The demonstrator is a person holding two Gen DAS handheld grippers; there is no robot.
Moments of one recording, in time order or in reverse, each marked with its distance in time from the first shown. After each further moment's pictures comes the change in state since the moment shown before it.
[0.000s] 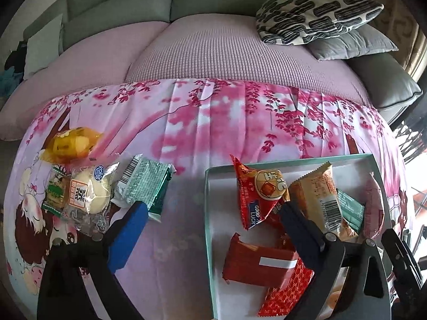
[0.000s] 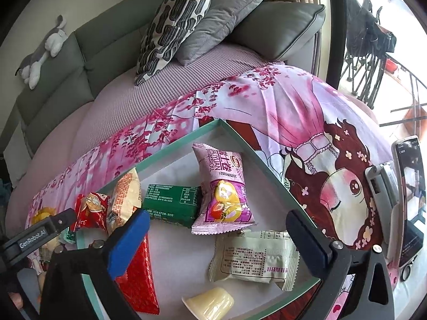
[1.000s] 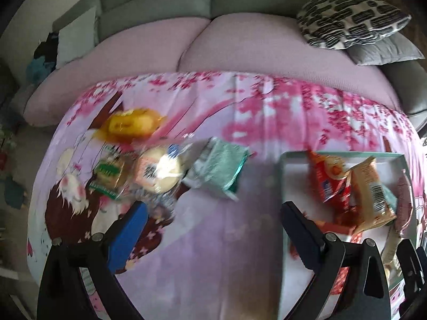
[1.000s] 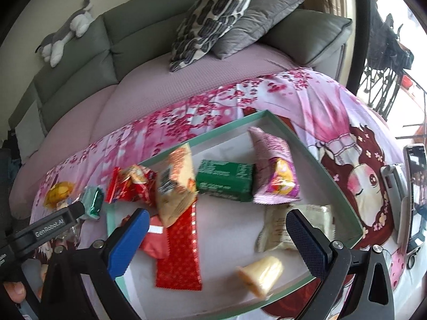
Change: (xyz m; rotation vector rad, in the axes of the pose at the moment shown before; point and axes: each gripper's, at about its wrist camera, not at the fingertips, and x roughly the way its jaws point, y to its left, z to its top) left arm -0.018 0.062 -0.021 -0.071 0.021 0.176; right arm -0.024 0.060 -0.028 -0.115 0.020 0.055
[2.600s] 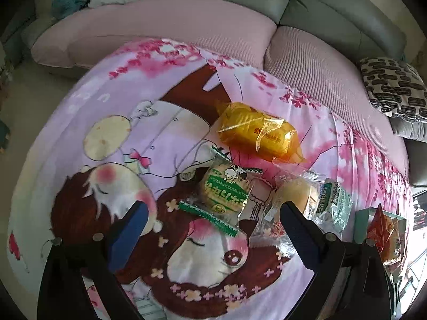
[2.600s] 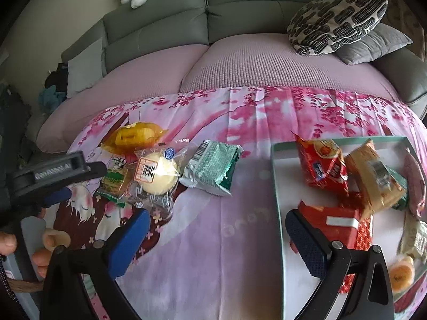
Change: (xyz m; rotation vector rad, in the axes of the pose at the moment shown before) left arm 0.060 0.192 0.014 -0.296 0.053 -0.141; right arm 0.044 0.199 -0.045 -0.308 0.062 0.205
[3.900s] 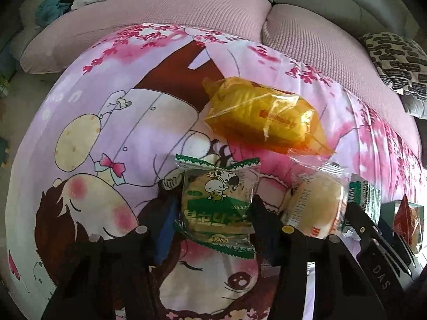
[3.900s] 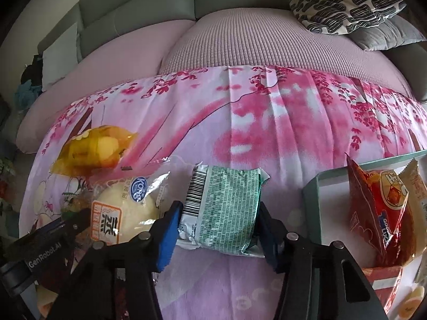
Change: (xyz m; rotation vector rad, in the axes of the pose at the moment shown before) left arm 0.046 -0.018 0.003 0.086 0.064 0.042; right arm 0.091 0.009 0.036 0.031 0.126 -0.068
